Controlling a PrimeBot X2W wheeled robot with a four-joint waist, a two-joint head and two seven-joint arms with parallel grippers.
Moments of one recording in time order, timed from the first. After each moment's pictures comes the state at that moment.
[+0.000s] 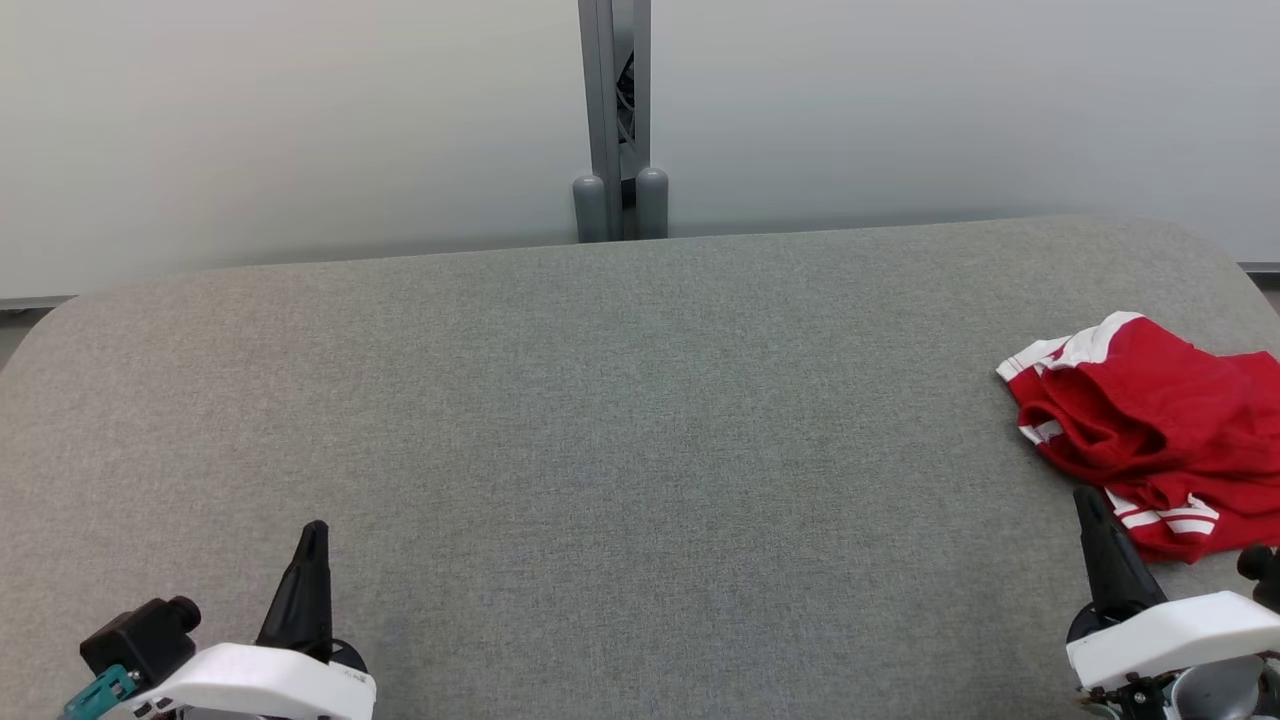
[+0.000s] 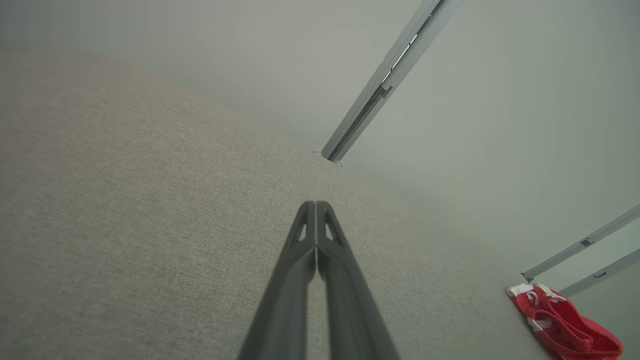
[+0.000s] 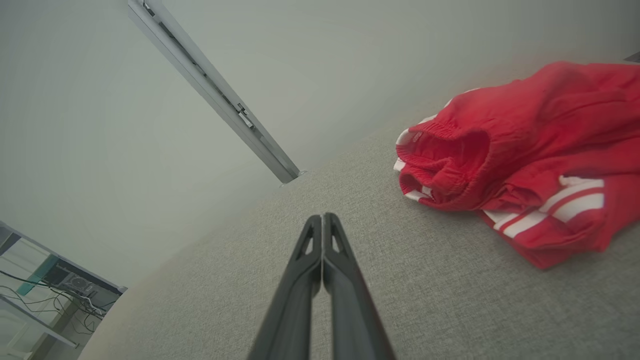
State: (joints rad) left arm 0.01 0.24 -0.23 0.17 -0.90 0.10 -0.18; right arm -0.03 -0.03 -0.10 0.18 0.65 0.13 0.04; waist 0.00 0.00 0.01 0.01
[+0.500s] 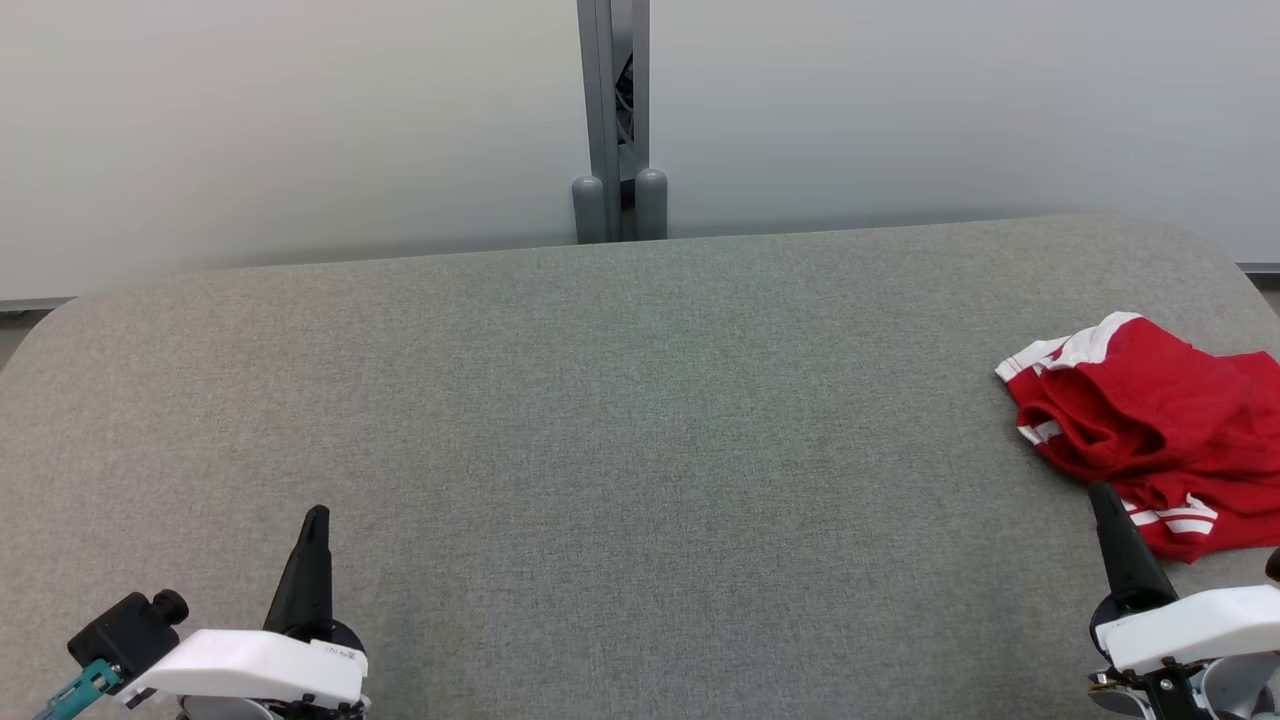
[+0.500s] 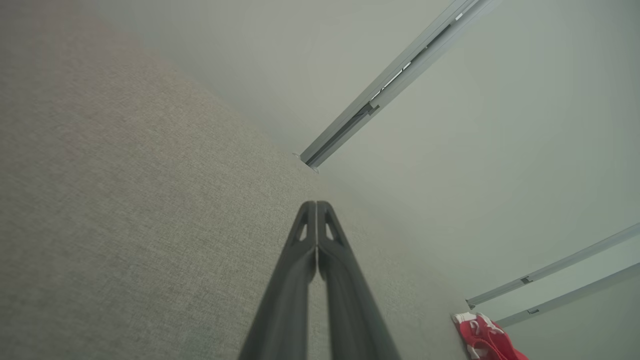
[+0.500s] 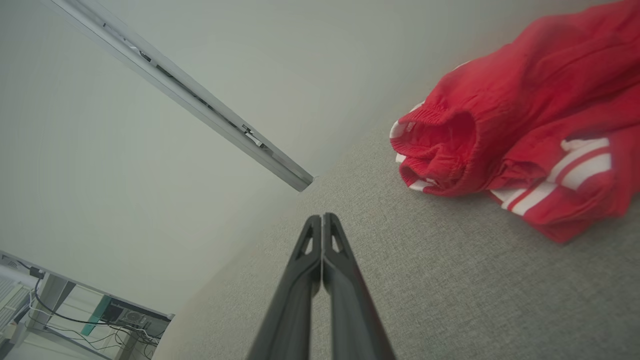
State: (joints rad) left arm -0.01 0.20 -0.18 0.18 -1.06 0.05 -0.15; right arm -0.05 -0.04 -0.13 0.20 0.85 0.13 0.09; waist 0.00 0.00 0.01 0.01
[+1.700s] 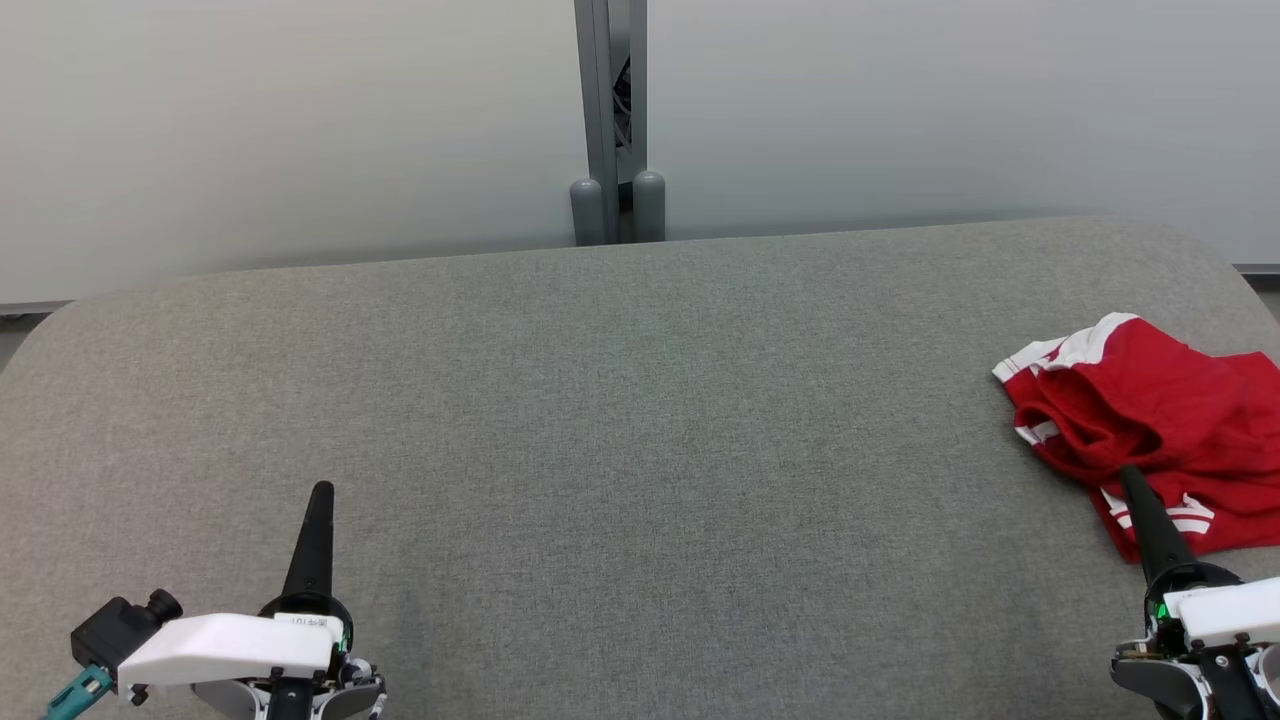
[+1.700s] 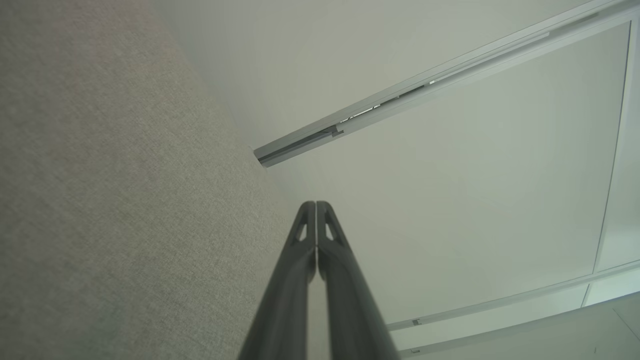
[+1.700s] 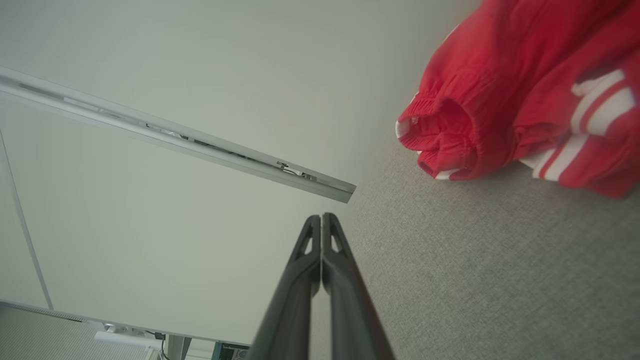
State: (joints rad) left arm -0.05 0.12 -0.11 0.20 -1.34 -0.04 -0.09; right arm -0.10 -0.04 -0.20 0.24 1.22 0.13 0.18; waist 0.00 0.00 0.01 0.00
